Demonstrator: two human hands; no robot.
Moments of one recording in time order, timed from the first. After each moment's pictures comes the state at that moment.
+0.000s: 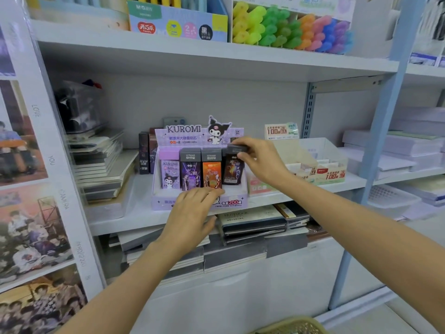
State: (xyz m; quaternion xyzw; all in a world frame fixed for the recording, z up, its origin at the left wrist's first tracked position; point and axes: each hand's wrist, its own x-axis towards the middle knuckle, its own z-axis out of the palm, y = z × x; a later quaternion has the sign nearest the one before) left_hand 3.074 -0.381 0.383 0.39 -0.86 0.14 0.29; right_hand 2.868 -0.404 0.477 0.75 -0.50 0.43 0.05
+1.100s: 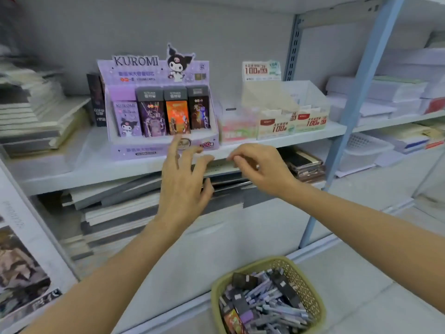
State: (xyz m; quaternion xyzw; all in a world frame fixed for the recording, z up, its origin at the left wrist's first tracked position) left_hand 3.025 -0.375 0.334 0.39 -0.81 0.18 0.41; right_hand 2.822 -0.352 0.369 0.80 -0.45 0.39 0.06
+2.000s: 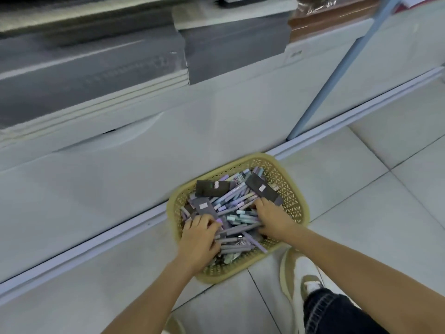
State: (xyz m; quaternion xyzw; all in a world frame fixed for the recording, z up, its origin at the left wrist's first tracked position) left_hand 2.937 -0.311 -0.073 0.40 -0.89 -0.20 -0.05; right_hand 2.701 -0.285 -0.074 0.66 -0.69 -0.14 -0.26
